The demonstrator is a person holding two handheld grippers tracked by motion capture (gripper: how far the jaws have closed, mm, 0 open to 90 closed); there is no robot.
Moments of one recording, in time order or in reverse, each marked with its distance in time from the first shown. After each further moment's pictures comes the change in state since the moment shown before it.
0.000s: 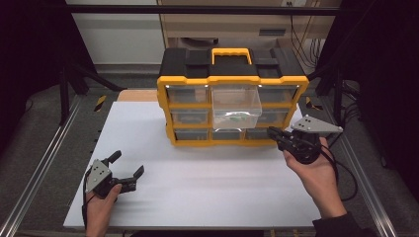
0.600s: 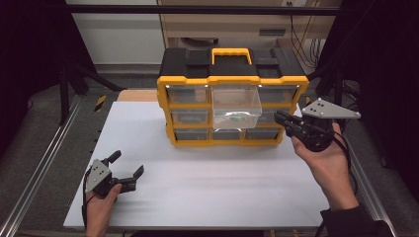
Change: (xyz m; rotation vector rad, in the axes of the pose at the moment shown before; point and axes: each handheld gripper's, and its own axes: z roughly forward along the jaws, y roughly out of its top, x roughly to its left) left arm 0.000 0.000 0.000 -0.001 0.001 0.000; right arm -0.005 0.043 -0.021 -0.059 -0.040 -0.039
